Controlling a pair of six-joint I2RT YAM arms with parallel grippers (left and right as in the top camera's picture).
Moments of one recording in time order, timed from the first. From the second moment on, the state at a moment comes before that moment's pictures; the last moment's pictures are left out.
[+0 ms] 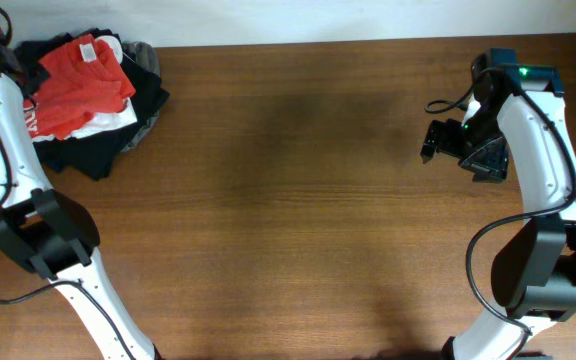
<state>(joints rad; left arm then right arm) 0.39 2.43 2.58 -1.11 -0.13 -0.34 -0.11 1.90 1.73 -1.40 -0.06 0.31</state>
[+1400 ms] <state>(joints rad) 0.06 1.55 2.27 -1.68 0.41 -0.18 -0.11 1.90 1.73 -1.40 -0.06 0.31</state>
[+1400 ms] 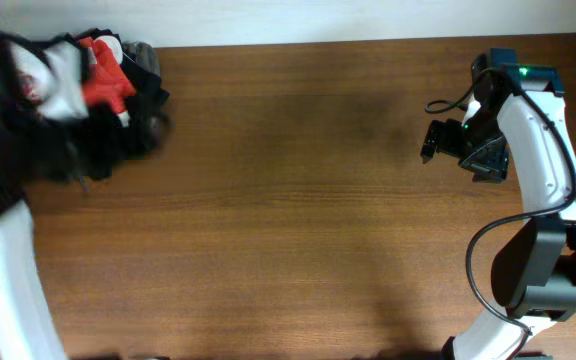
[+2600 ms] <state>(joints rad) -0.19 0.79 1.09 -0.95 0.21 -0.09 -0.11 1.90 1.73 -1.40 -0.06 0.31</state>
